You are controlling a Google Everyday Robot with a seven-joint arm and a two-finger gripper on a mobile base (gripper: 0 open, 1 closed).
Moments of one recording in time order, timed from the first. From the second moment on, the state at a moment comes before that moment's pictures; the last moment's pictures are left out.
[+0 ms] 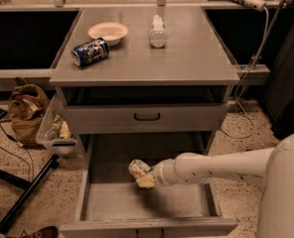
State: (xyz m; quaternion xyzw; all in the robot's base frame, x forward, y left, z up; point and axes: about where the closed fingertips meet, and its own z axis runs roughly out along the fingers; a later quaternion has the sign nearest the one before) arm 0.558 -0.019 0.444 -0.35 0.87 0.20 0.28
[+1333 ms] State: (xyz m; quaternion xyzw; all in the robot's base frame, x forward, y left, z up) arm 0.550 -0.010 0.383 -0.34 0.90 0.16 0.23
